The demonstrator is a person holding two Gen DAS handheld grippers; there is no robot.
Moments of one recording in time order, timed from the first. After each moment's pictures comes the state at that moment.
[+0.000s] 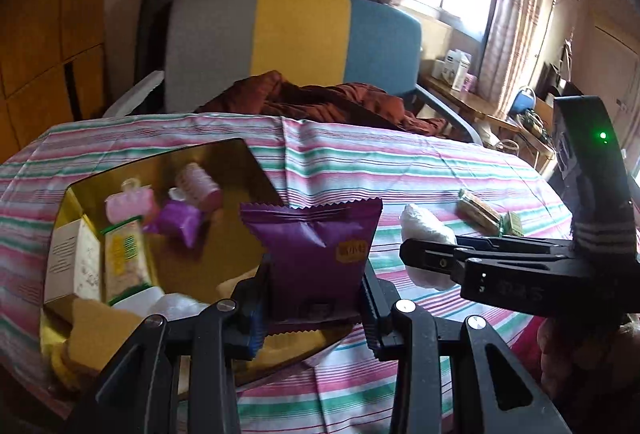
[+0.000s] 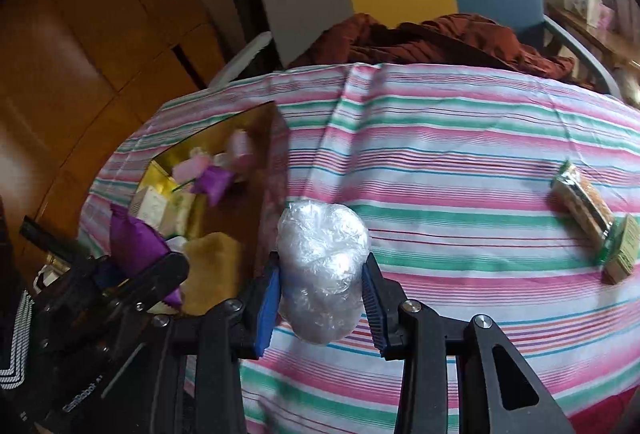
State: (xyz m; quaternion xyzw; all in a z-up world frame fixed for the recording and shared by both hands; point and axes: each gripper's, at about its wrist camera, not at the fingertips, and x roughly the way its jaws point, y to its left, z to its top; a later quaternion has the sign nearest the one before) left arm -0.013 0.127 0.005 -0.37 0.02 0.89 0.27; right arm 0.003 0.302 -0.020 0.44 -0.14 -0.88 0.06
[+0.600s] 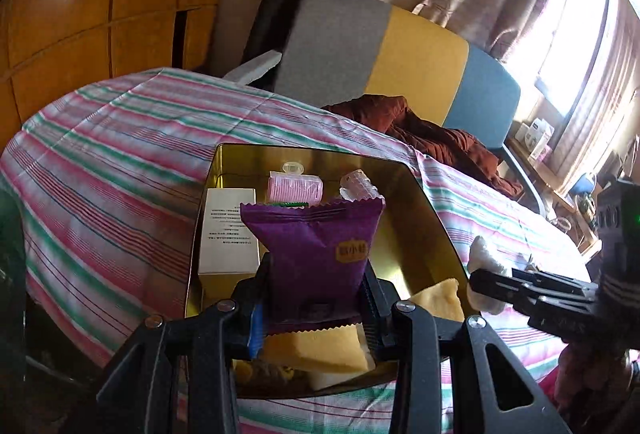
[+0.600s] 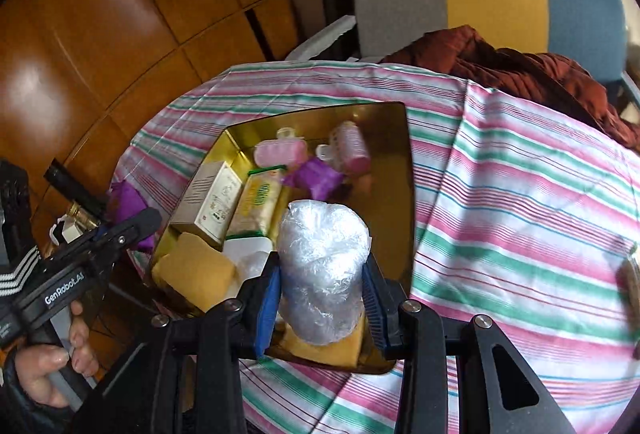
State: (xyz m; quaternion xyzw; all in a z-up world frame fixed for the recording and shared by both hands) left arm -0.051 -0.028 0.005 -0.39 -0.09 0.91 0.14; right arm -0.036 0.201 -0.006 0.45 -0.07 -0.88 0.16
